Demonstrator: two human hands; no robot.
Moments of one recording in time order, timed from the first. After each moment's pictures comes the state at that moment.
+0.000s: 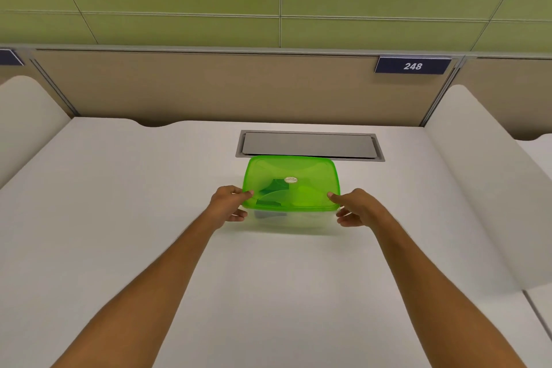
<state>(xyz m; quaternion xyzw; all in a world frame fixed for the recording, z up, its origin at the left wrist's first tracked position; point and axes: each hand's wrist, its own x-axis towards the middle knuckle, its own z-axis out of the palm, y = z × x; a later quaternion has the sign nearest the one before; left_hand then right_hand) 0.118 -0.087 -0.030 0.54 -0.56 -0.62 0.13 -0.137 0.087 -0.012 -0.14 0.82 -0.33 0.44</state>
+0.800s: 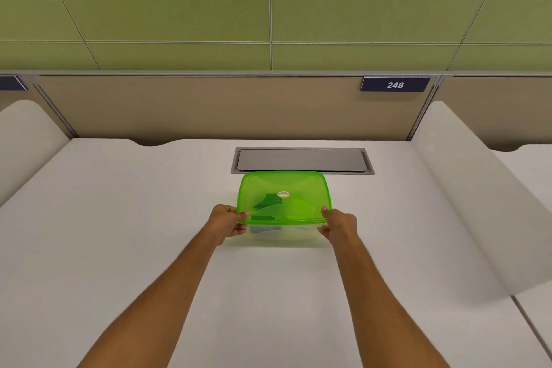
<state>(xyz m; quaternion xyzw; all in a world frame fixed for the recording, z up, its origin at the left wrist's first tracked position) 0.113 -0.078 -0.034 0.55 -0.53 -0.63 0.16 -0.099 0.080 -0.032 0.09 0.74 -0.56 0.36</state>
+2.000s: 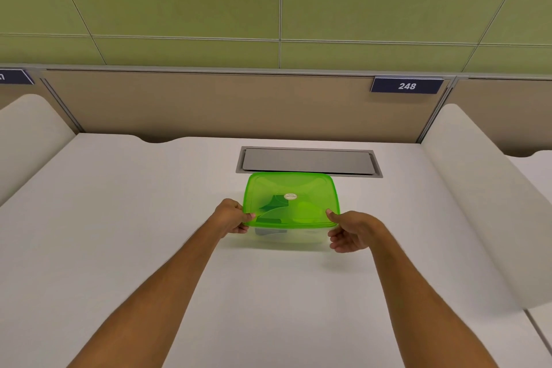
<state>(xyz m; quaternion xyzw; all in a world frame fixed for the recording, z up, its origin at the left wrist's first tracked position) 0.106 -0.093 -0.024 0.56 -0.60 -0.57 0.09 -0.132 0.088 -0.007 -0.09 0.77 -0.26 0.57</state>
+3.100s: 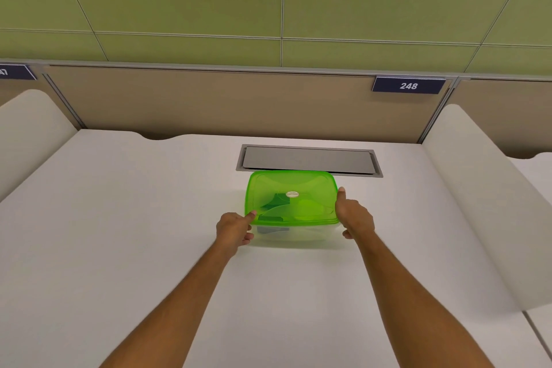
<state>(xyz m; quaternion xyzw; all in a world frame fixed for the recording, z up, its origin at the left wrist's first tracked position) 0.105 -0.047 -0.037 0.61 -0.50 -0.58 0.21 -0.123 0.076 -0.005 -0.17 0.92 -0.23 0.27</state>
